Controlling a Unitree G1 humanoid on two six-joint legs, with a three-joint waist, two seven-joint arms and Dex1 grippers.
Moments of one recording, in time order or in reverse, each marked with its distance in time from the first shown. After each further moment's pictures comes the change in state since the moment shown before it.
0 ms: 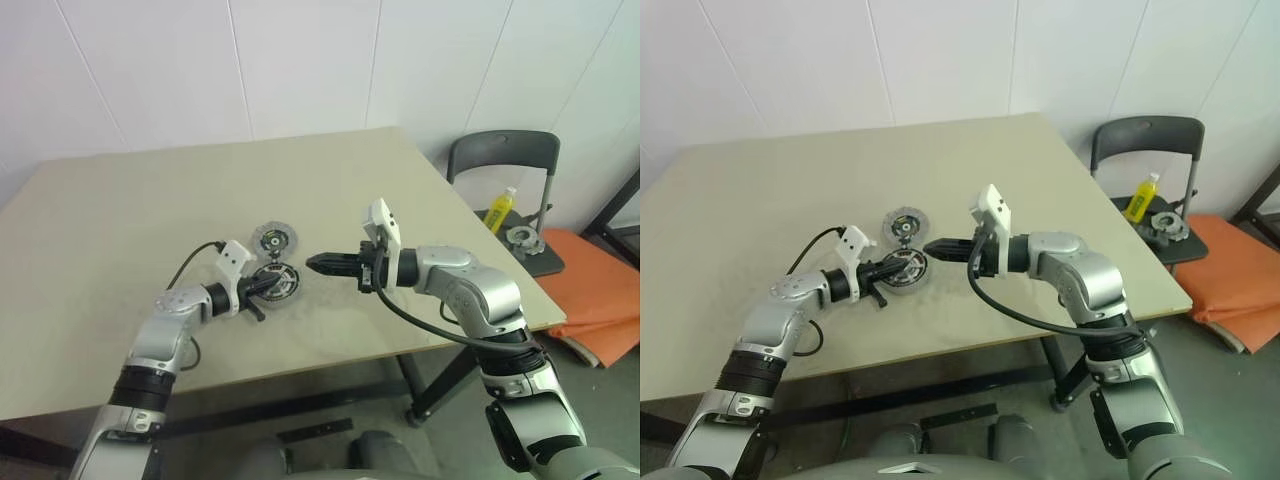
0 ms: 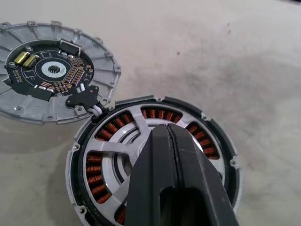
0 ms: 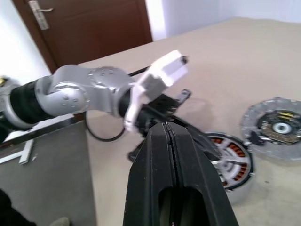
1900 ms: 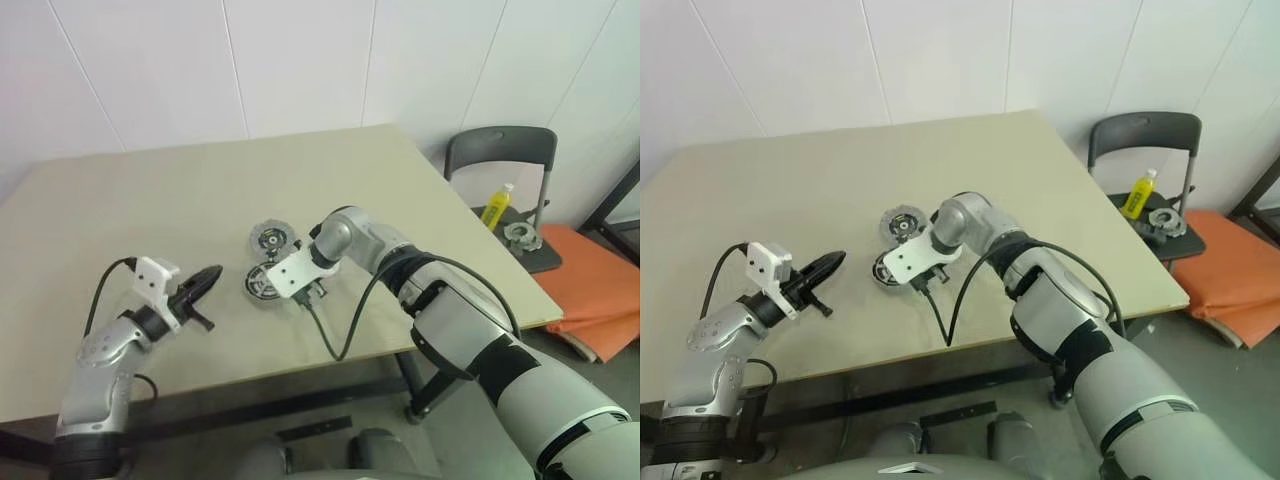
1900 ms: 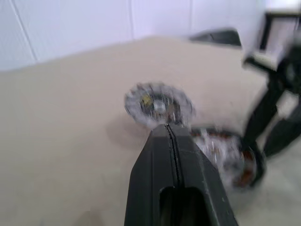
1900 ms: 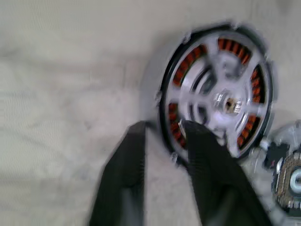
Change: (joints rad) left arm 0.233 0.043 0.257 -0.208 -0.135 -0.233 0.118; right arm -0.625 0.285 0.540 1.161 -0.971 -1.162 0.100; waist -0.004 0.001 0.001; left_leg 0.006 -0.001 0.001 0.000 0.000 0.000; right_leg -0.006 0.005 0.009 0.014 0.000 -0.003
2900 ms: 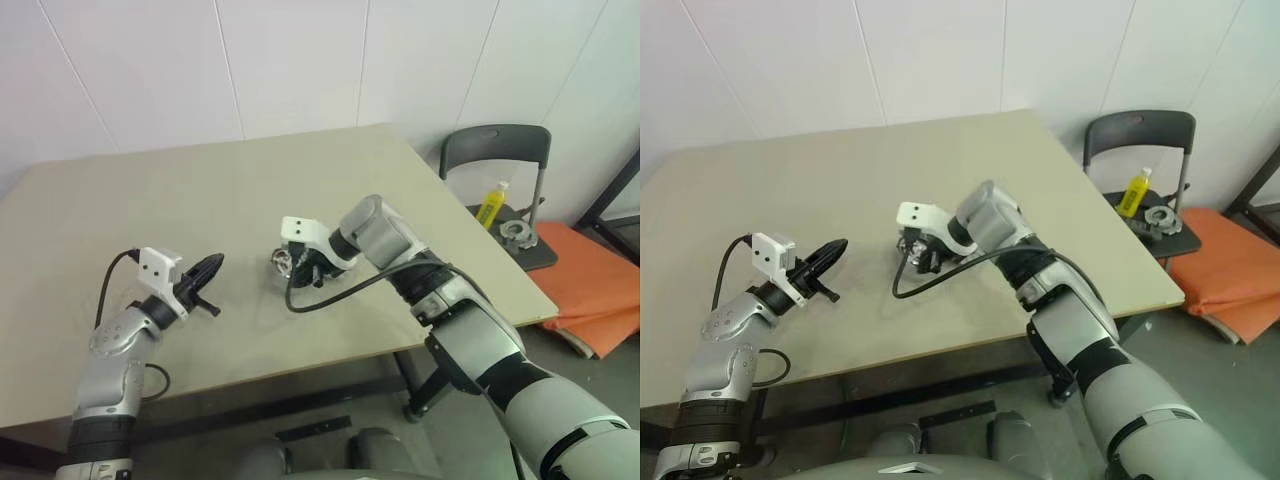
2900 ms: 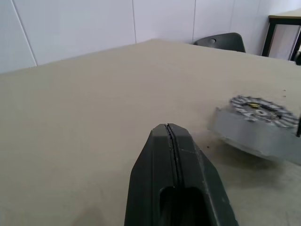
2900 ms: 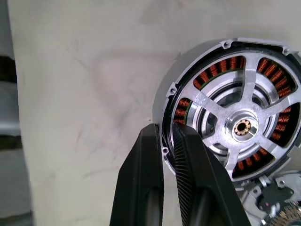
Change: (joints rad) left arm -0.025 -0.024 -0.032 0.103 0.047 -0.052 -0.005; right arm 0.172 -0.104 -0.197 -0.612 0.233 1.247 0.278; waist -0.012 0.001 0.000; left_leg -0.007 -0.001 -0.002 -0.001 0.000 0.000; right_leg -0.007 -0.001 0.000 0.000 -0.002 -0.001
